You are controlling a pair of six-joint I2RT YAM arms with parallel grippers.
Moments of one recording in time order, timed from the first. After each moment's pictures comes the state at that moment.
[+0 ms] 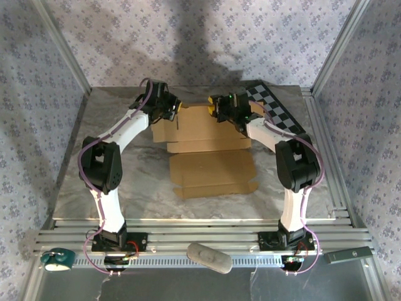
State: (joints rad) left arm -0.36 1.91 1.56 -0.29 0.20 -1.45; right arm 0.40 1.95 1.42 0.15 -0.27 1.79
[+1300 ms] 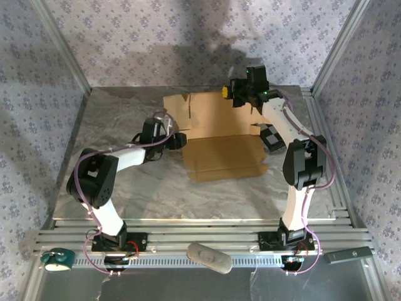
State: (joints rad) left arm -0.39 1.73 0.89 0.22 0.32 -0.41; right arm 0.26 1.95 1.78 -0.41 -0.40 1.75
